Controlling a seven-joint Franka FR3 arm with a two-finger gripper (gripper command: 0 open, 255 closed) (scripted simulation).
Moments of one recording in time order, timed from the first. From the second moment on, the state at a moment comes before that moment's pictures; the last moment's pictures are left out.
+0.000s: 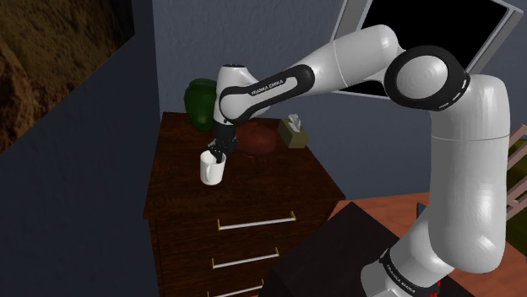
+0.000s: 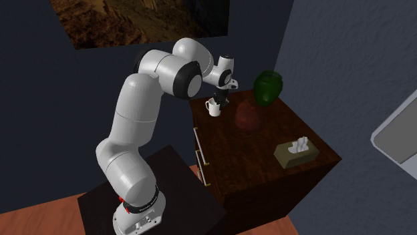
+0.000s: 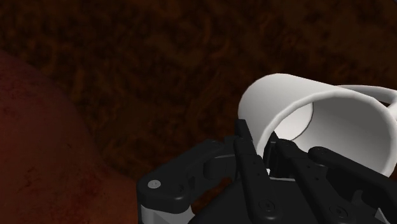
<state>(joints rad) 0.10 0.53 0.23 -1.73 -0.07 2.22 0.25</state>
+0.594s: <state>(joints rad) 0.10 0.49 0.24 -1.72 -0.07 2.17 0.25</state>
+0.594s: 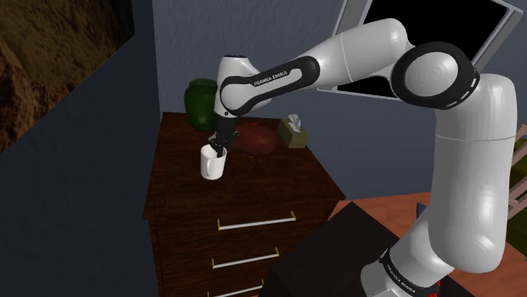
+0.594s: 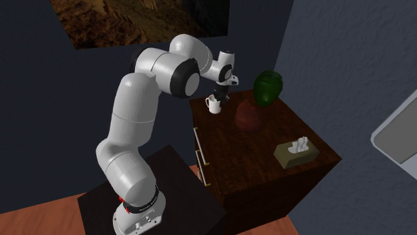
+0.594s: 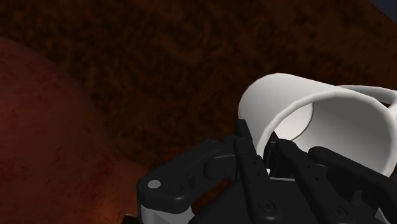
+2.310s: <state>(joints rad) 0.09 0.37 0.25 -1.54 -0.03 1.87 0.24</state>
